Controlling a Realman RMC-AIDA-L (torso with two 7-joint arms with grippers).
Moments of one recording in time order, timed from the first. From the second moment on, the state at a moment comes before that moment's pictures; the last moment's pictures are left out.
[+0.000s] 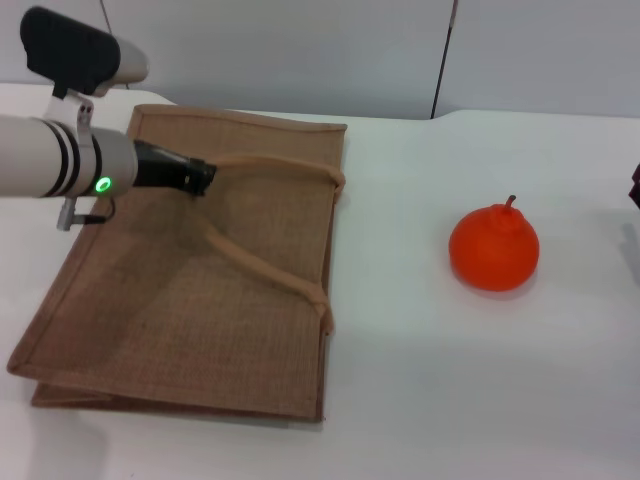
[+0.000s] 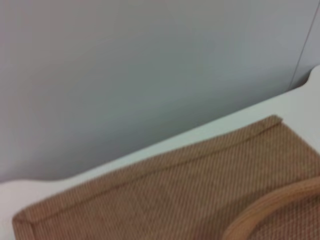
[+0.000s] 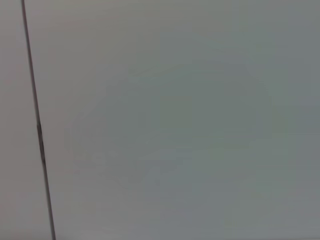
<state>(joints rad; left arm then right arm) -0.62 -2.03 1.24 0.84 -0.86 -0.74 0.89 0.59 2.03 2.42 -0.17 -0.64 1.10 -2.89</state>
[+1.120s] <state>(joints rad) -0.54 -2.03 1.03 1.61 -0.79 -1.24 0.96 0.58 2.02 2.14 -0.16 -0.64 1.28 -2.79</state>
